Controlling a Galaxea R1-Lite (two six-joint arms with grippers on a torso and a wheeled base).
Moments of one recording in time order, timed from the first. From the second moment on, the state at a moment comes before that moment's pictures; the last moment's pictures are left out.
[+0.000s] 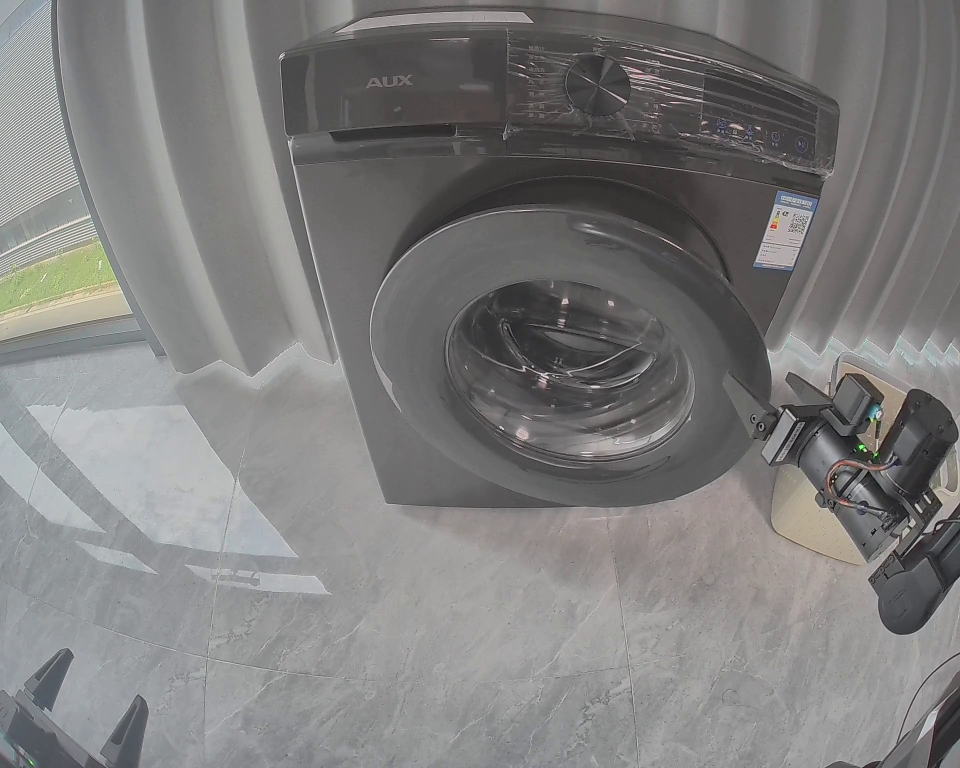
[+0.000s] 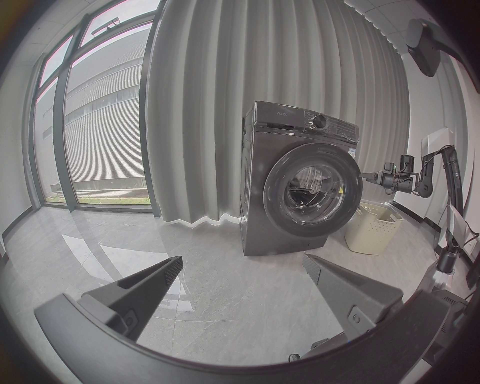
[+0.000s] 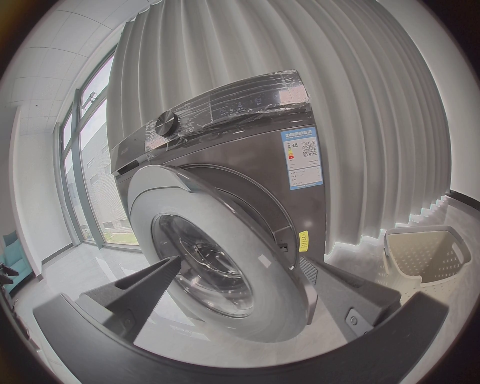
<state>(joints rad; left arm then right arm) -0.13 0.09 -0.02 0.00 0.01 -0.02 0.28 1.77 -0.37 -1.54 -0.06 0.14</state>
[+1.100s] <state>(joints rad) -0.13 0.09 -0.02 0.00 0.01 -0.01 0.27 1.74 -0.35 -1.54 -0.05 0.10</state>
